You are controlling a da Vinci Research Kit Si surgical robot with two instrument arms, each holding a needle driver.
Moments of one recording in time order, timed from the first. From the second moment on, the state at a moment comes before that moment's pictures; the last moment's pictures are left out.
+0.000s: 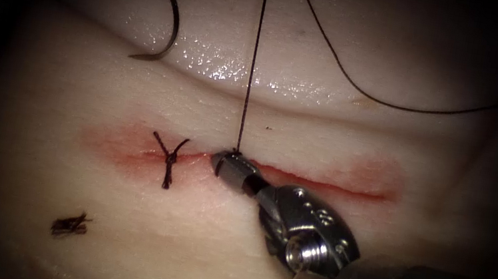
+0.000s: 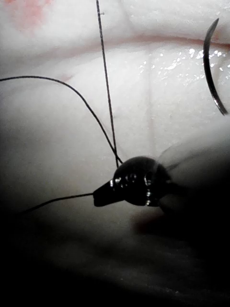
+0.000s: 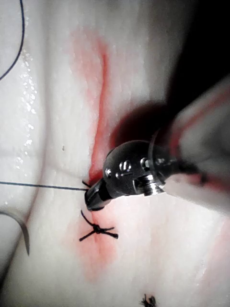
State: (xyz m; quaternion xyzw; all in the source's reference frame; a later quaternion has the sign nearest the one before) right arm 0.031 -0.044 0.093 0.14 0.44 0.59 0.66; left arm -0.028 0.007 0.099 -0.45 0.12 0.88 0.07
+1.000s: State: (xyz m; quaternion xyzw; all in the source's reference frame) right arm 0.031 -0.049 0.093 0.07 0.48 0.57 0.66; left arm -0.027 0.012 0.098 -0.38 0.18 0.90 0.06
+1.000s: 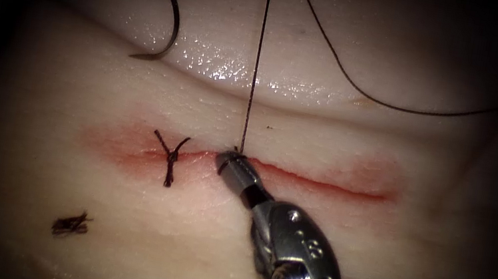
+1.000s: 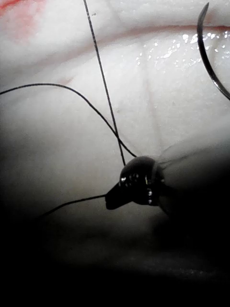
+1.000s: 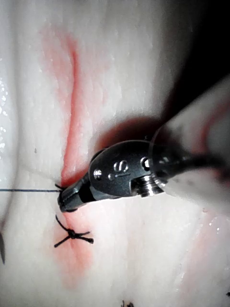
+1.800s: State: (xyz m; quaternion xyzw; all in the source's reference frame) right arm 0.031 -0.053 0.093 0.04 0.45 0.58 0.67; left arm -0.025 0.015 0.097 -0.36 0.18 0.91 0.04
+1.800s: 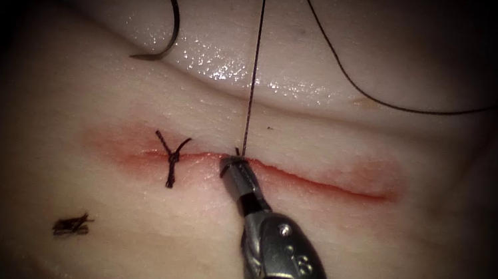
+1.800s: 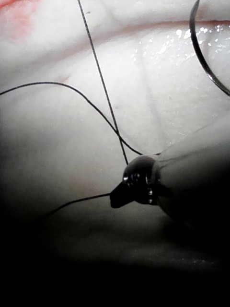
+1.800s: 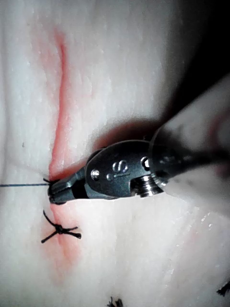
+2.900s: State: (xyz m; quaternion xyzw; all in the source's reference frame) right arm 0.031 -0.057 0.091 0.06 0.44 0.58 0.68; left arm -0.023 0.018 0.096 -0.33 0.21 0.92 0.04
